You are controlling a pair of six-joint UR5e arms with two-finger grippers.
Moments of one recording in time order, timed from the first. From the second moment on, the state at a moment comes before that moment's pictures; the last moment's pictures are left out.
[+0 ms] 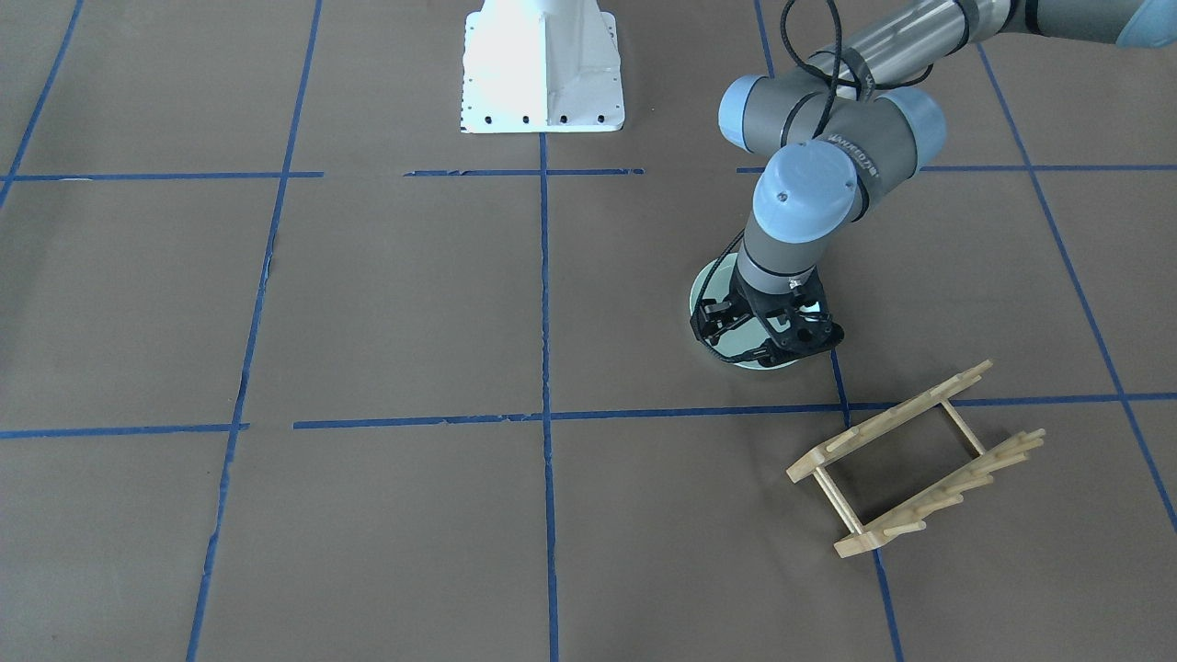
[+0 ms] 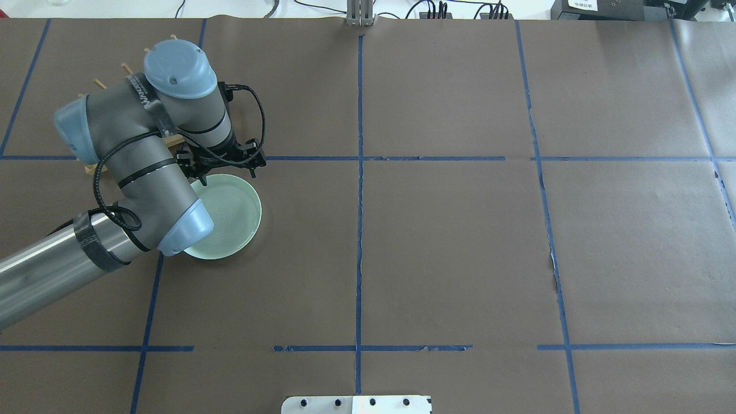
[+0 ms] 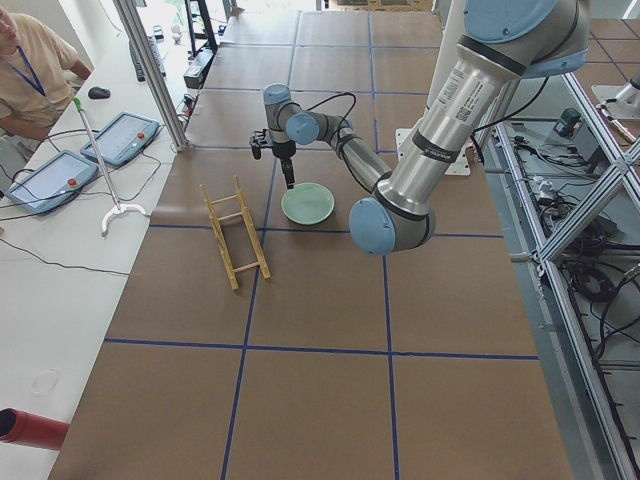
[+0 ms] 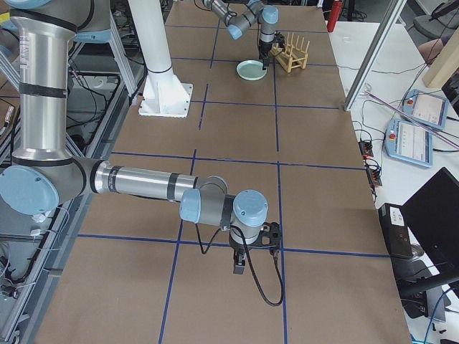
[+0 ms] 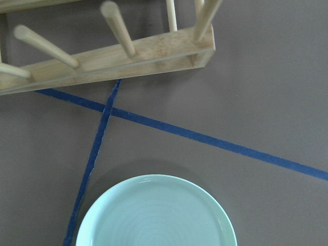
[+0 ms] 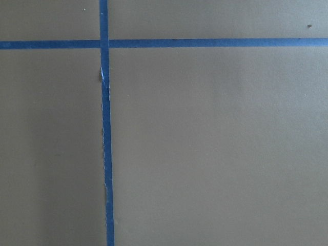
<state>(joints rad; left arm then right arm) -0.73 -2.19 -1.55 -1.52 -2.03 -1.19 1.61 -1.67 1.60 -1.60 2.30 -0.07</state>
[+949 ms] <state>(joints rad) -0.68 -2.21 -1.45 -1.61 -2.03 -1.19 1.61 -1.67 1.60 -1.60 2.30 -0.07</state>
